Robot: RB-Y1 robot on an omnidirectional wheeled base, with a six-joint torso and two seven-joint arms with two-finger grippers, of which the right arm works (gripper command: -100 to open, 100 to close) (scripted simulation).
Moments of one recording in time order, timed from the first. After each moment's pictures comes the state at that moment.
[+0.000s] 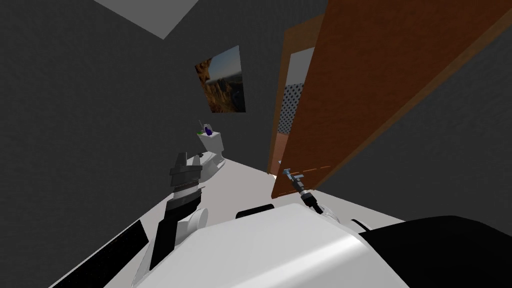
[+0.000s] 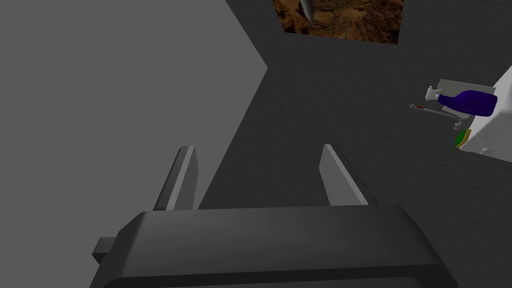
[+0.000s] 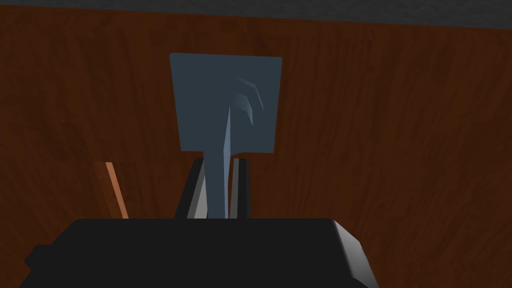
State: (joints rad) arm 0.03 -0.43 0.01 -0.47 0.02 -1.15 -0.44
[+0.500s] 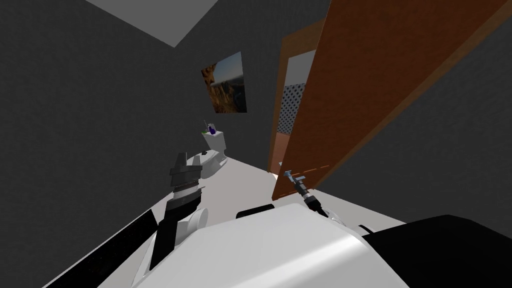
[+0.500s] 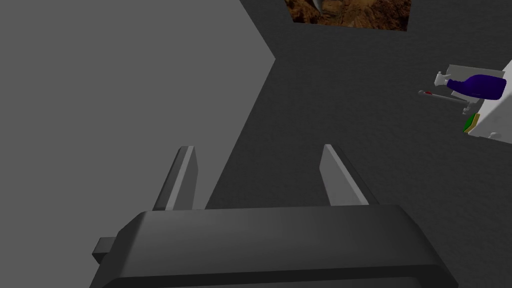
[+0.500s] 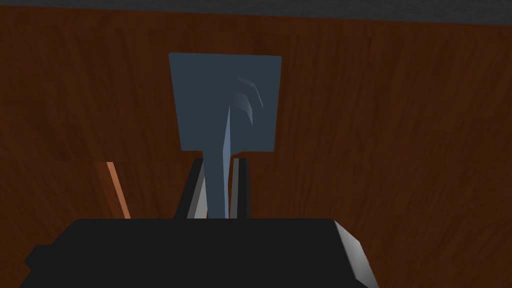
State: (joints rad) arm 0.09 -0.45 0.03 -0.50 0.03 -1.19 -0.46
